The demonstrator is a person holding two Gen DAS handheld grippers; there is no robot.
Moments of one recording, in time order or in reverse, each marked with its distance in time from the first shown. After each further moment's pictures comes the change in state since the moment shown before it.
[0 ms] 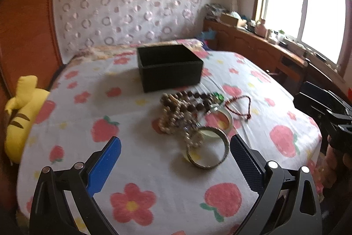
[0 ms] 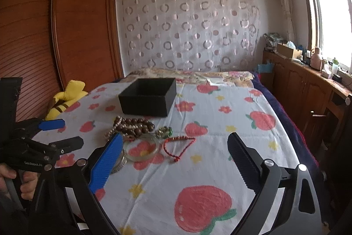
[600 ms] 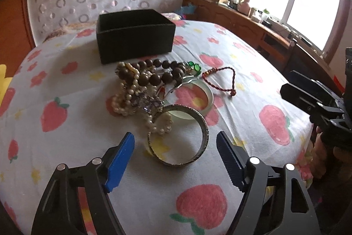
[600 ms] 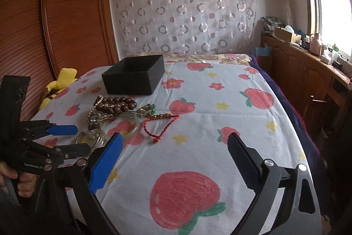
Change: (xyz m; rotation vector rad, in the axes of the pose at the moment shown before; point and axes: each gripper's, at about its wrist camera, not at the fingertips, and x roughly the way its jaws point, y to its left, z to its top) left arm 0.060 -0.022 -0.006 0.020 0.174 -0.149; right arm 0.026 -0.029 -0.025 0.025 0.100 -0.011
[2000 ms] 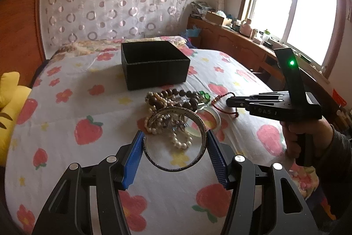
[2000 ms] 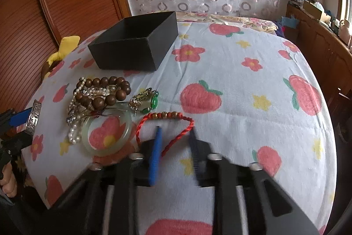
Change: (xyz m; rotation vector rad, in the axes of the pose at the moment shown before) left arm -0.051 0.024 0.000 -0.018 -0.167 0.023; right arm 0.106 0.000 0.030 -0.045 0.311 0.128
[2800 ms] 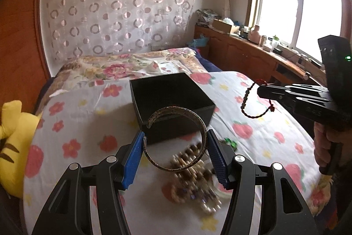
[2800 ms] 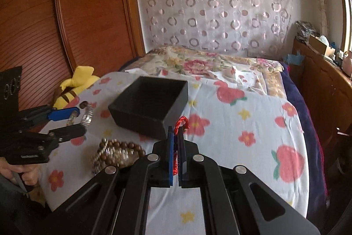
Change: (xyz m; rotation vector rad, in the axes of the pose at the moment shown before) left arm 0.042 0.027 0.082 0.040 -0.048 0.069; right arm -0.054 0.009 0.074 -0.091 -0.224 0.036
